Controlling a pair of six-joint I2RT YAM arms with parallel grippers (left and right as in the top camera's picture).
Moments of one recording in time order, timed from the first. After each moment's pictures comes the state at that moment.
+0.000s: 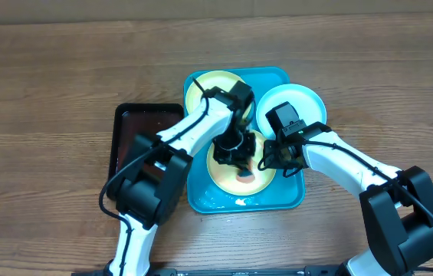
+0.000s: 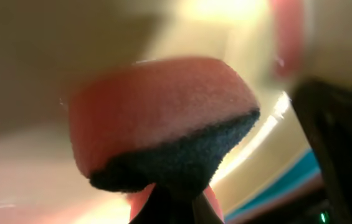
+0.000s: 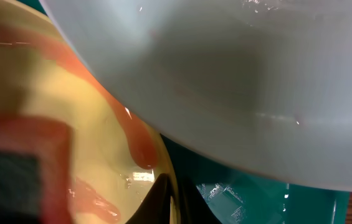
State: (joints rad) left arm -0.60 2.16 1.56 -1.05 0.47 -0.48; right arm 0.45 1.74 0.98 -0.60 -0.04 0.48
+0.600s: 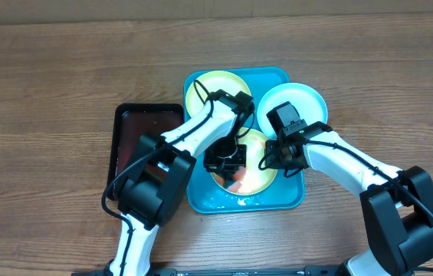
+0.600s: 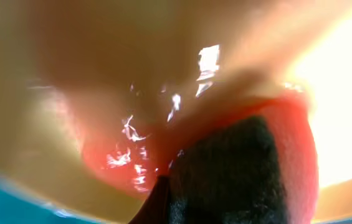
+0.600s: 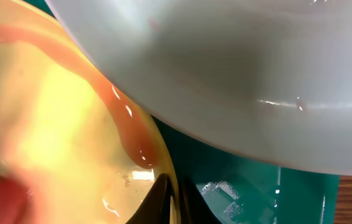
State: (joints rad) left arm -0.59 2.17 1.56 -1.24 0.24 -0.52; right arm 0.44 1.74 0.98 -0.62 -0.03 0.48
